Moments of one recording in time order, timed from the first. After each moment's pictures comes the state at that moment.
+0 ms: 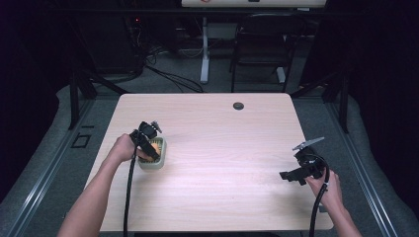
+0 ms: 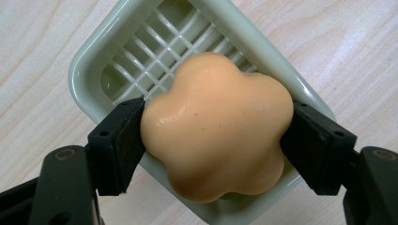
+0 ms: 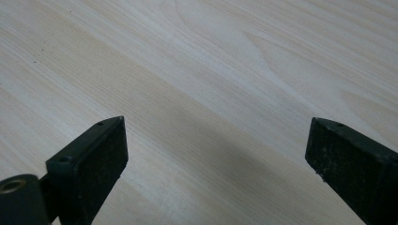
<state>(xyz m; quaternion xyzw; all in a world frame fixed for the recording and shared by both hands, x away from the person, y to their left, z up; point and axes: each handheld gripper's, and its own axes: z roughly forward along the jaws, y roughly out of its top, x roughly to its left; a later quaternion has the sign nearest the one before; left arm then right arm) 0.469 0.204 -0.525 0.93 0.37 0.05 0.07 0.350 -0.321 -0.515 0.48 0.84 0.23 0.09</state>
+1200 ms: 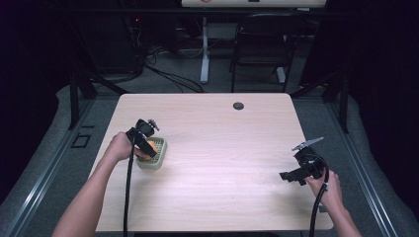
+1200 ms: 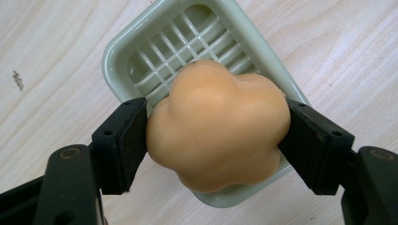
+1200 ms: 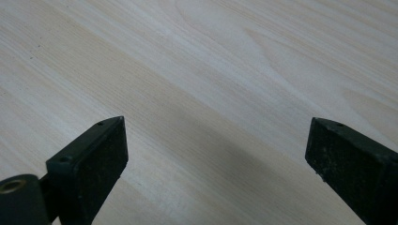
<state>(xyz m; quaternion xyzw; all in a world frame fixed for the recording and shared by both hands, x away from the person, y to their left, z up) 0.461 0.208 -0.506 0.92 0.37 0.07 0.07 0.351 -0.320 -0.516 0.48 0.84 0.23 0.09</state>
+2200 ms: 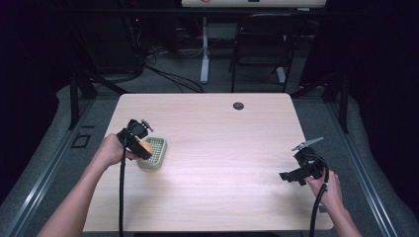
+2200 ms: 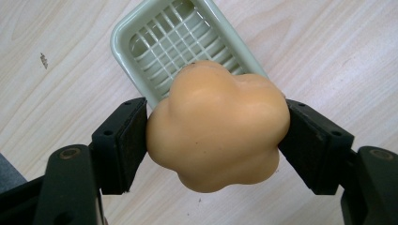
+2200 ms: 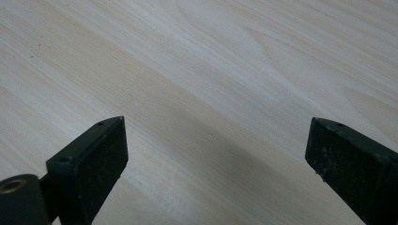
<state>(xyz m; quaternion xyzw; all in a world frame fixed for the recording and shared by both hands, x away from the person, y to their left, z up) 0.423 0.215 -0.469 0.92 0.37 0.09 0.09 0.351 -0.320 -0.516 0.48 0.84 0.23 0.08</state>
